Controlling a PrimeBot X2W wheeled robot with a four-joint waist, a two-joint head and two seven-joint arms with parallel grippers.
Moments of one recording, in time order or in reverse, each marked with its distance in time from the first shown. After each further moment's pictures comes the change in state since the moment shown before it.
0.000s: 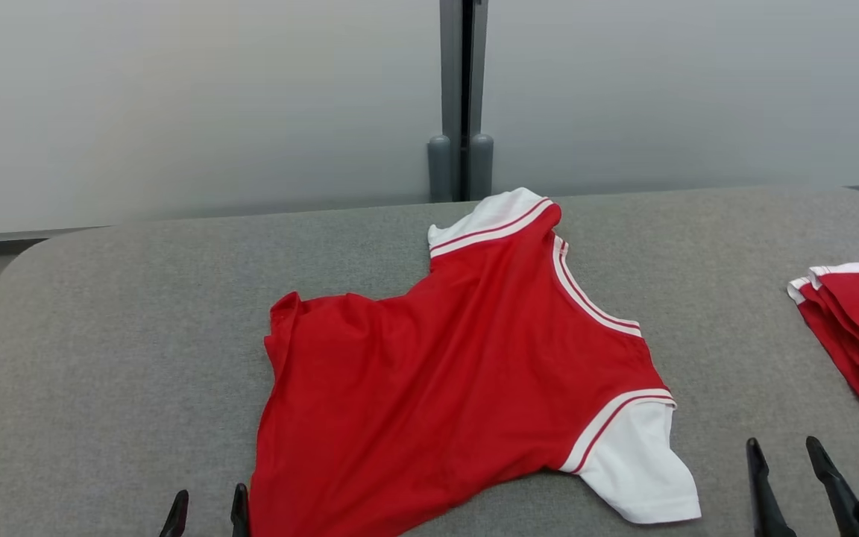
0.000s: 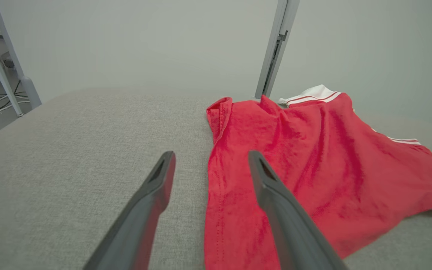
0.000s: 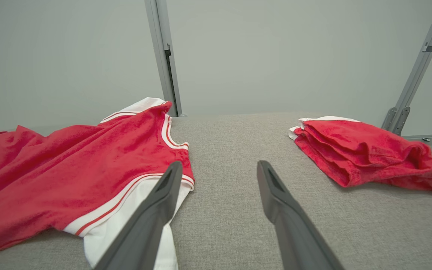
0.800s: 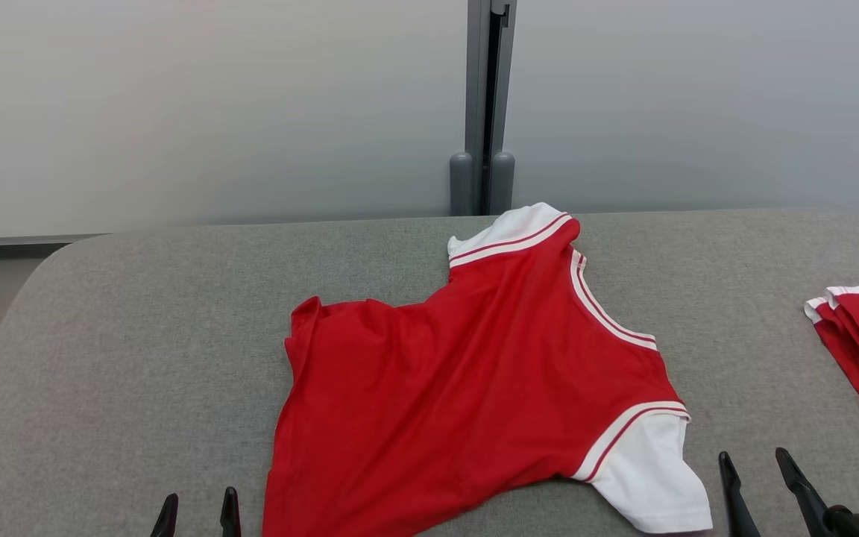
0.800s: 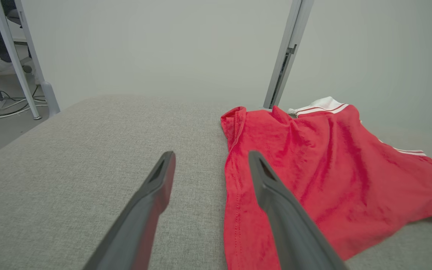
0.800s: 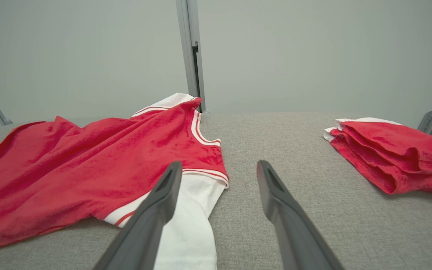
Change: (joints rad) left arm 0.038 -0.020 0.063 -0.016 0.026 -0.059 0.000; right arm 0.014 0.000 0.068 0.022 0.003 0.000 0.000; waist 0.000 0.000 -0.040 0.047
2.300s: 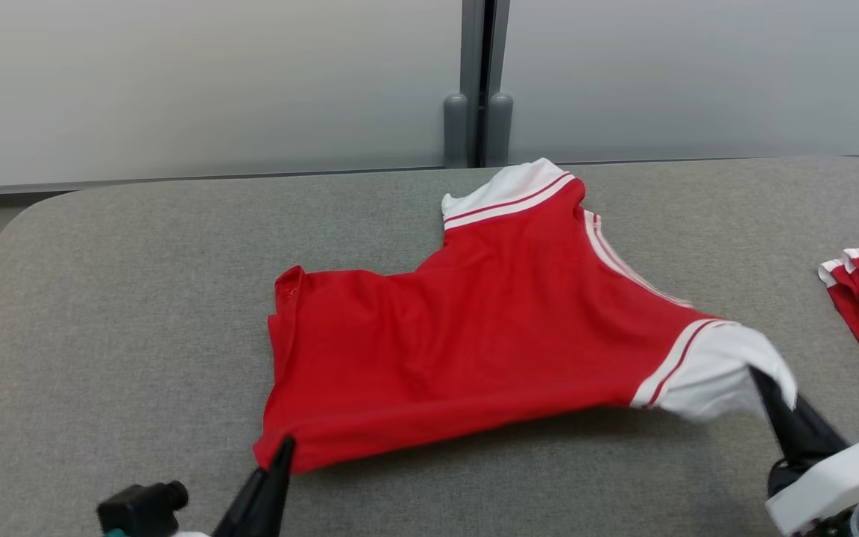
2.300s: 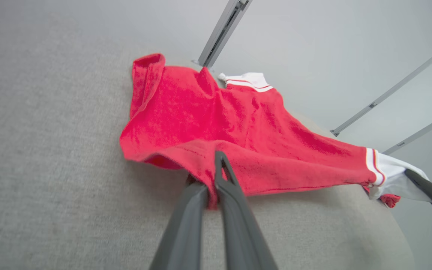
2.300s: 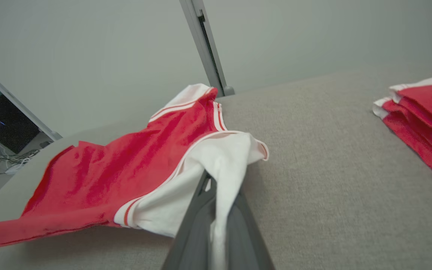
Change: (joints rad) left arm -0.076 0.007 -0.126 -0.116 -0.367 -0.085 0.331; right arm -0.138 -0.226 0.178 -0.138 0.492 0.000 0.321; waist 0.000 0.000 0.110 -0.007
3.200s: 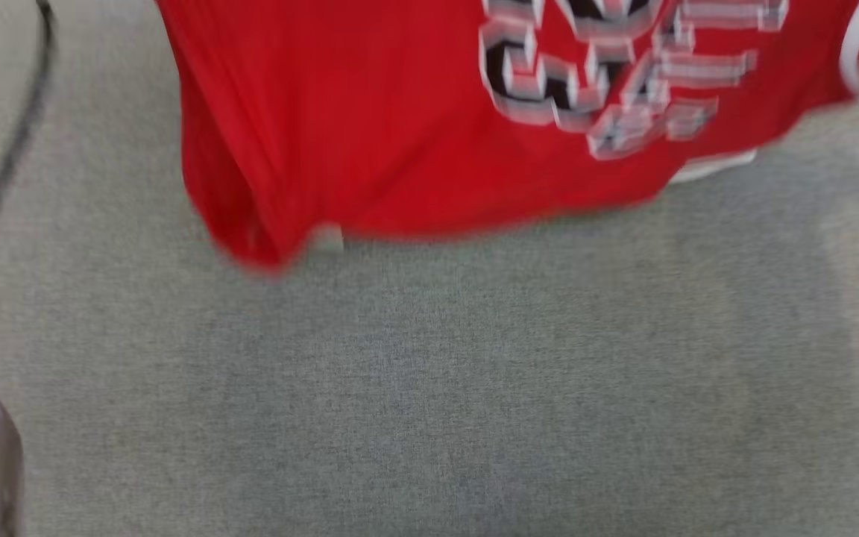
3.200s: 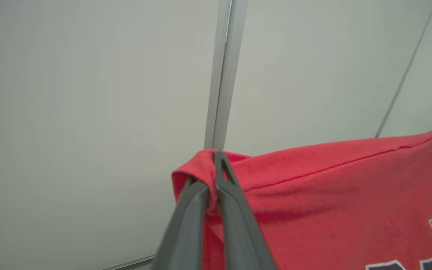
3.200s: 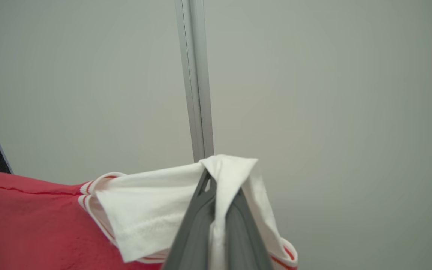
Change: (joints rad) left arm -1.269 0.220 0.069 -0.050 -0.038 0.058 0.478; right arm -1.117 -0.082 -0.281 -0.179 -0.033 0.000 0.582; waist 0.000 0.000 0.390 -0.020
